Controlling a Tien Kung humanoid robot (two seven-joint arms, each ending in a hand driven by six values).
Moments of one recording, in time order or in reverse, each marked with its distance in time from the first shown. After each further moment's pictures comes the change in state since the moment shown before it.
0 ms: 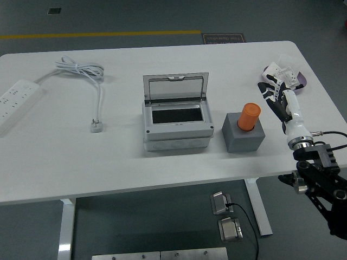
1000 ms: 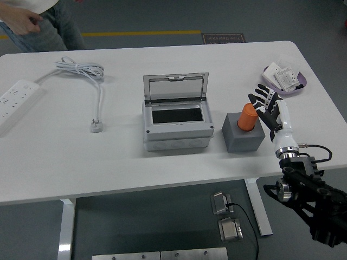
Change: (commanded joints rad) left arm -0.011 -0.004 -0.005 -0.001 0.018 -0.005 0.003; right arm 0.056 0.056 -0.173 -0.152 0.227 0.011 0.154
